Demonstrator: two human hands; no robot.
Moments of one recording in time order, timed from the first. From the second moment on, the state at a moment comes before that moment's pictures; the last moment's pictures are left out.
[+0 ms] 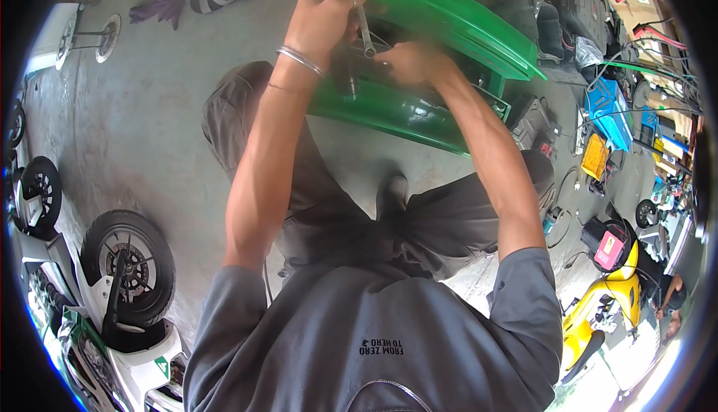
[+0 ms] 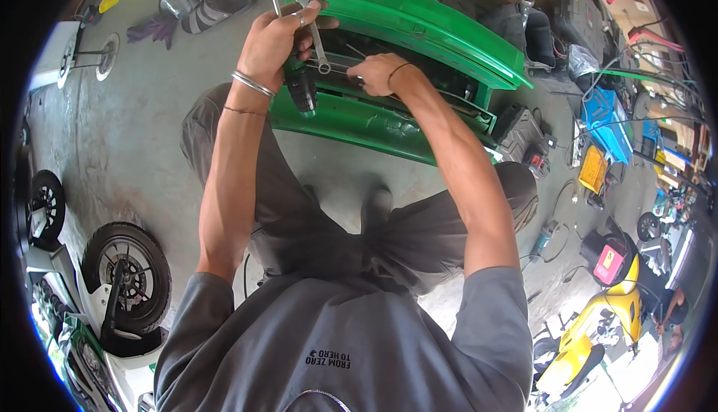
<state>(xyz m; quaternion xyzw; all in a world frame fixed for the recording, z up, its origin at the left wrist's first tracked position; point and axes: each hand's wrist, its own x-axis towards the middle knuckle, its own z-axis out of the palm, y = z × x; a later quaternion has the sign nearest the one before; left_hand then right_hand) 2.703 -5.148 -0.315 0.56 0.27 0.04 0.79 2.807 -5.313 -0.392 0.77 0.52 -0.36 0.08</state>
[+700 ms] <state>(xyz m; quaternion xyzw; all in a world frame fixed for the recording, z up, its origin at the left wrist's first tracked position) 2.695 -5.174 -0.306 0.65 0.14 -0.10 0.74 2.797 -5.357 -0.256 0.69 0.21 -0.29 -0.63</state>
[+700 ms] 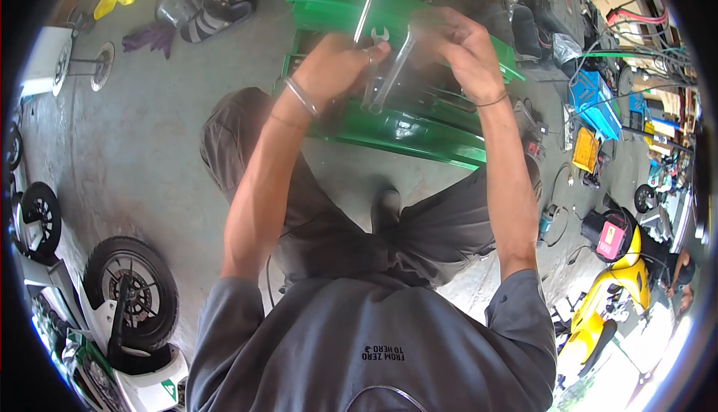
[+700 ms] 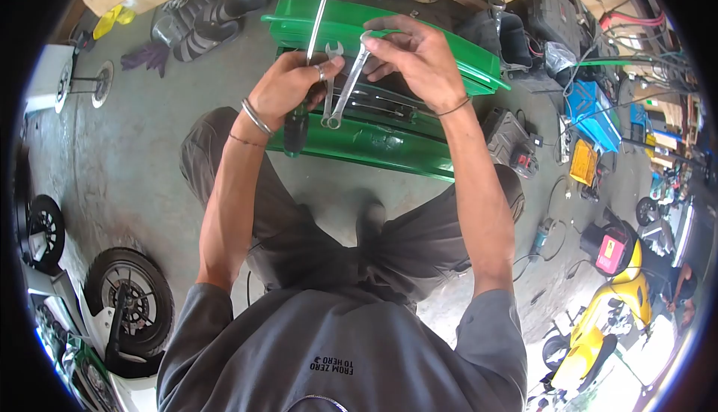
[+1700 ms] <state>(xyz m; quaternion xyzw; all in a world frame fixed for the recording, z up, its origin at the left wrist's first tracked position) 2.684 -5.186 -0.305 0.59 0.07 -0.16 0.79 2.782 -5.373 -0.300 0.85 0.19 -0.08 -0.48</state>
